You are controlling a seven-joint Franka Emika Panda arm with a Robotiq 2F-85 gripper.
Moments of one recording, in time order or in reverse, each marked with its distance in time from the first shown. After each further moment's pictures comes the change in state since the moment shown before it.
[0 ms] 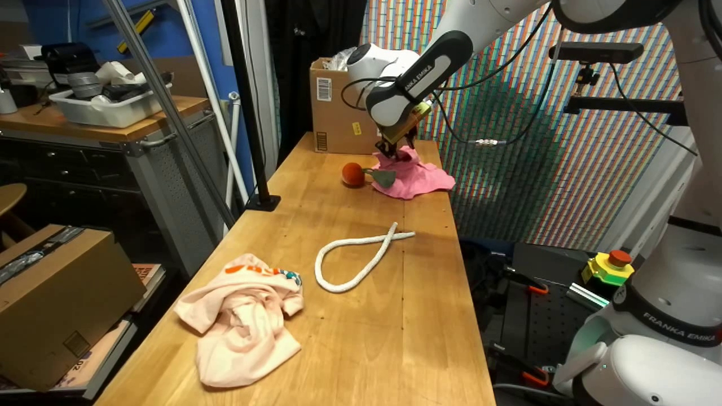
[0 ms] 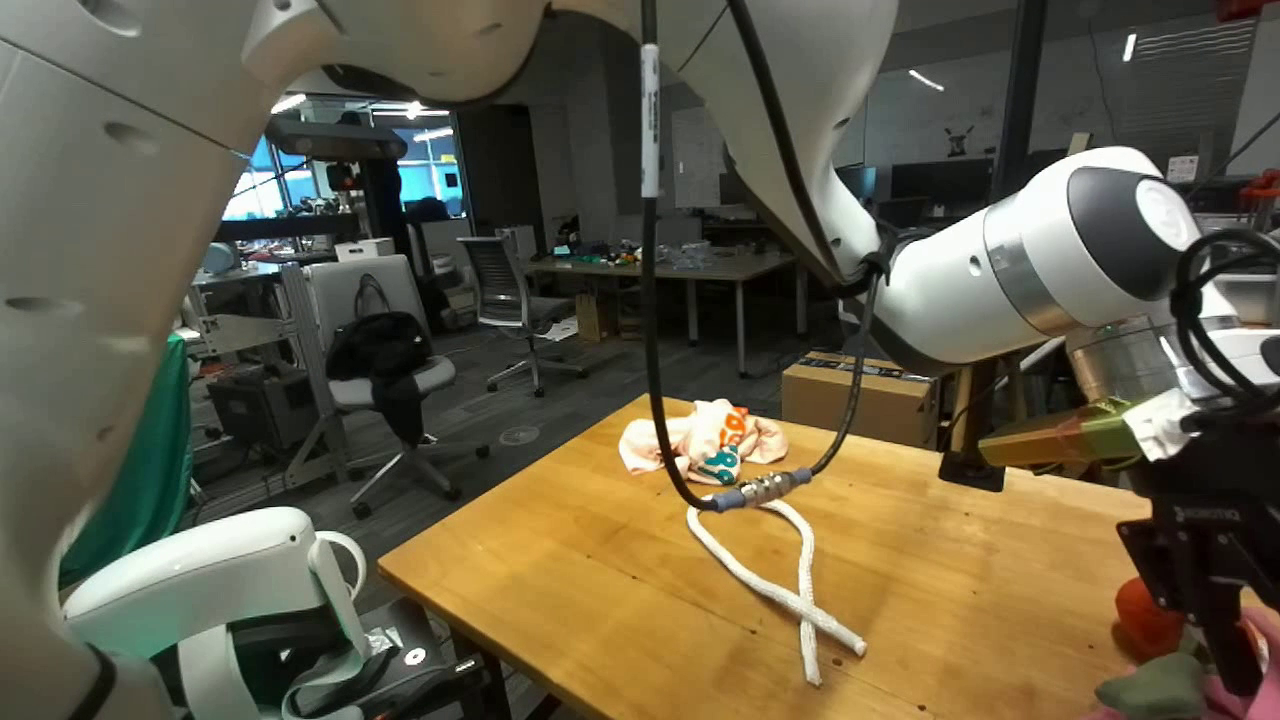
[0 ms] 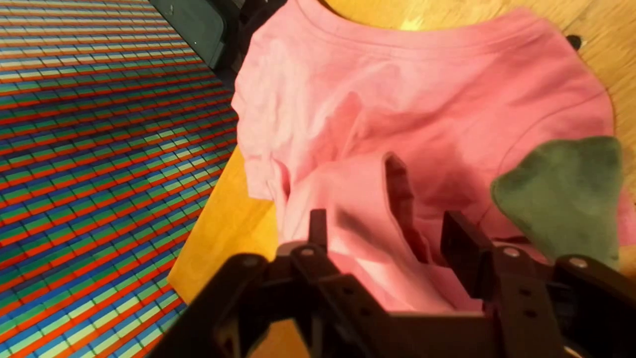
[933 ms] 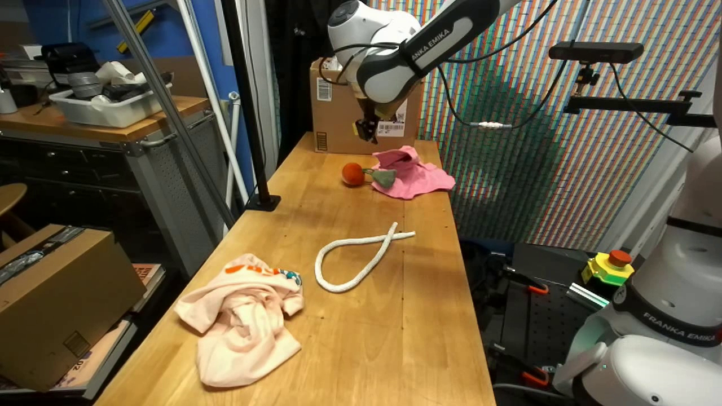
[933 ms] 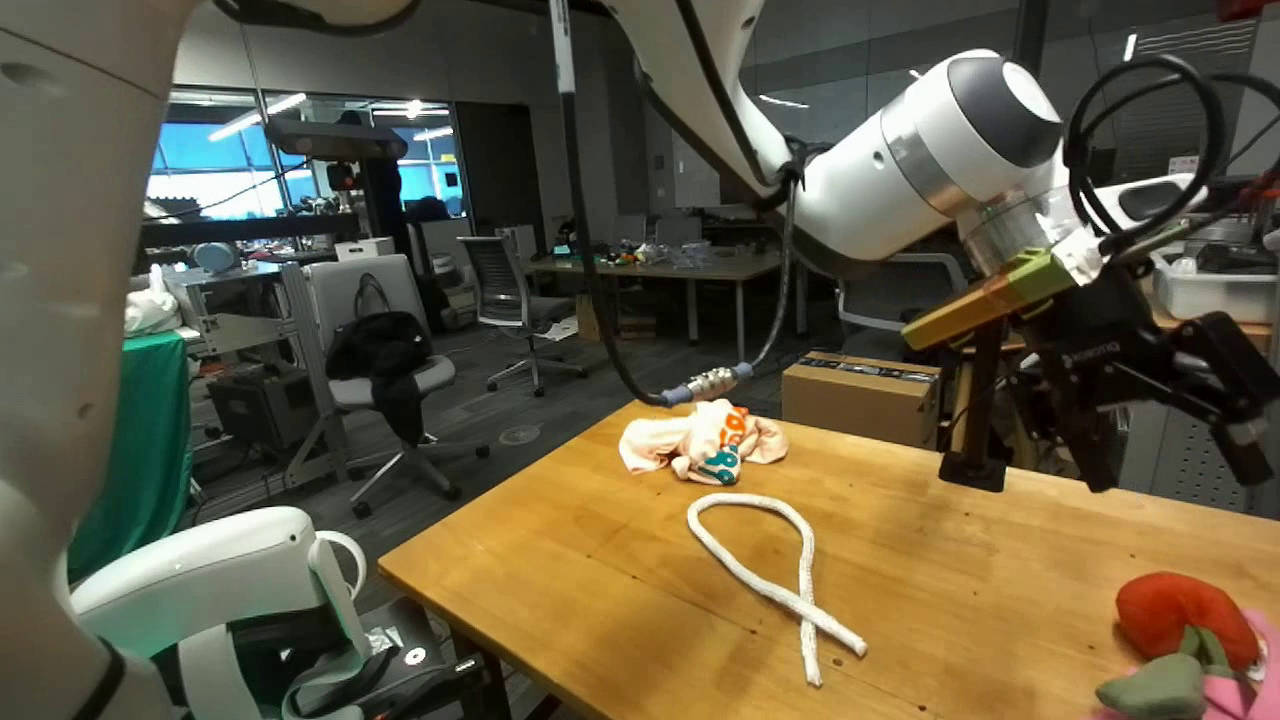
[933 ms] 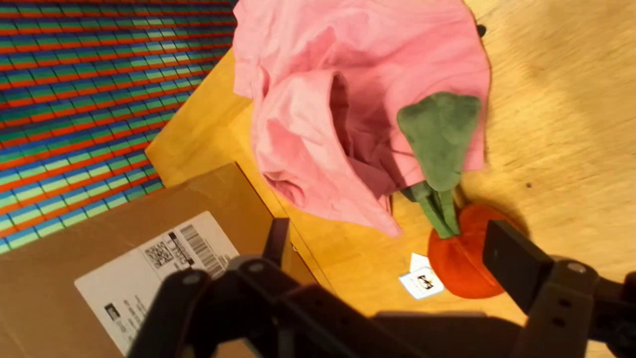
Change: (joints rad) arm 0.080 -0.179 0.068 -0.063 -0.102 -0.002 -0.136
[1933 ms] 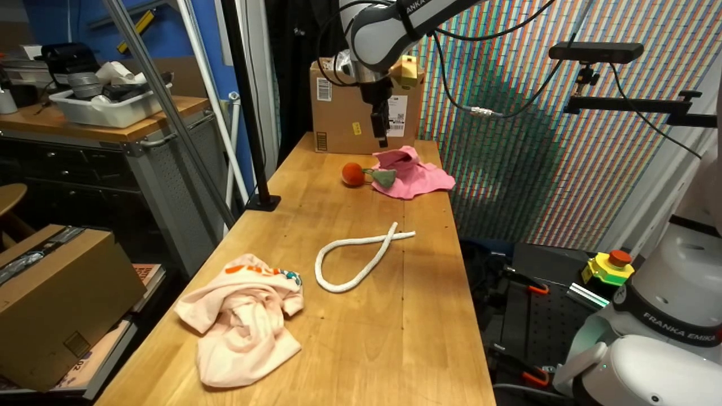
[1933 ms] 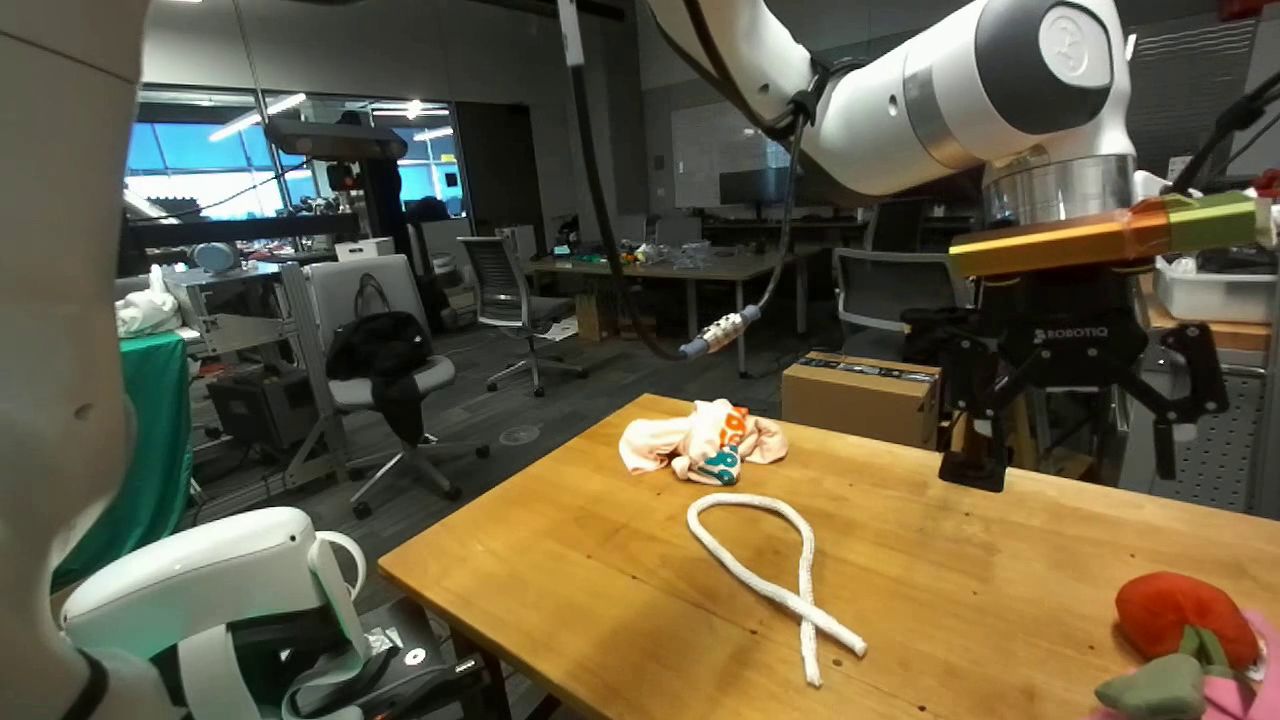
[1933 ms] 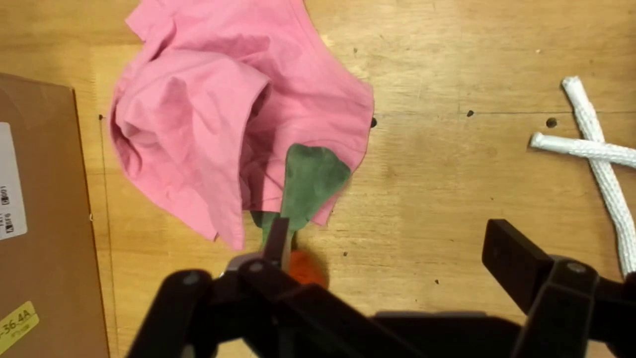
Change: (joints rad) arm -0.150 -0.029 0.138 0.053 0.324 -0.156 -0.845
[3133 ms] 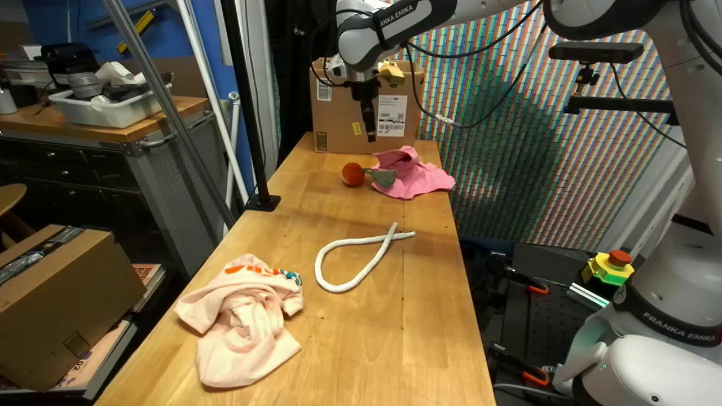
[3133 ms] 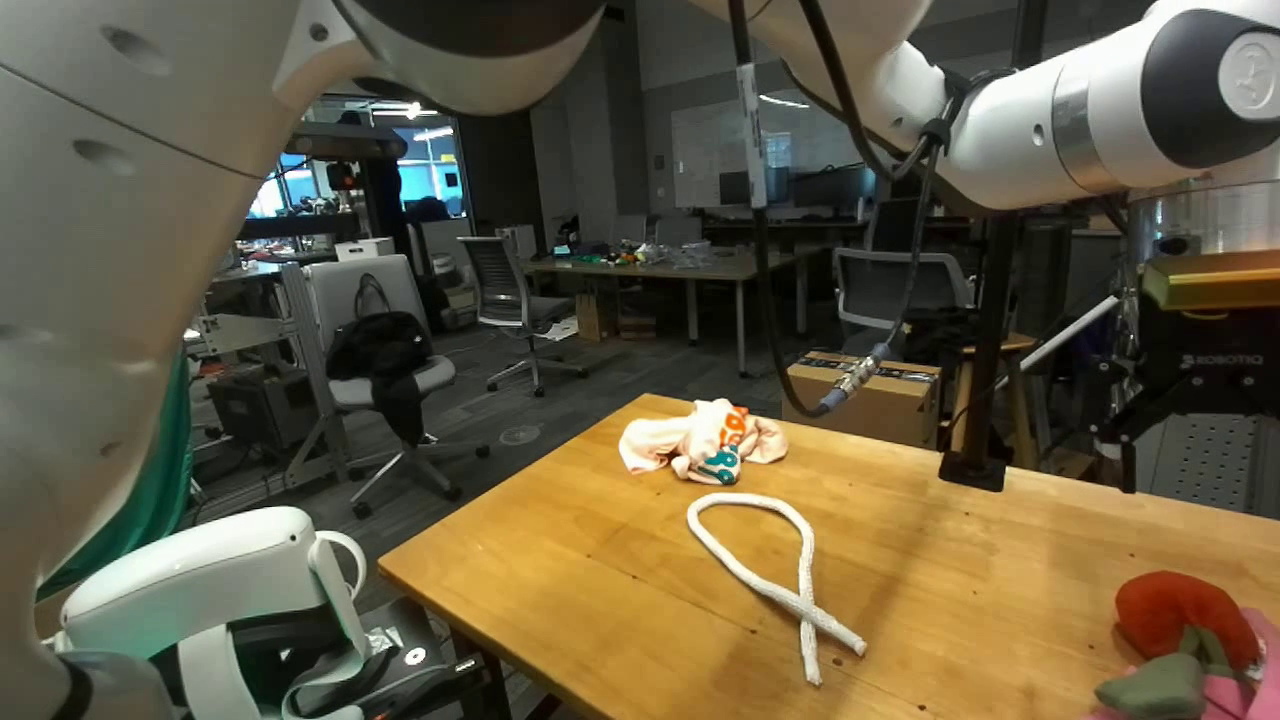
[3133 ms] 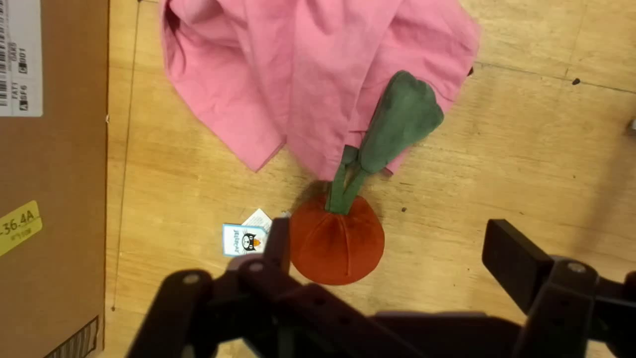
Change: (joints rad) arm -0.120 0.272 0.038 0.377 0.100 -0.044 -0.335
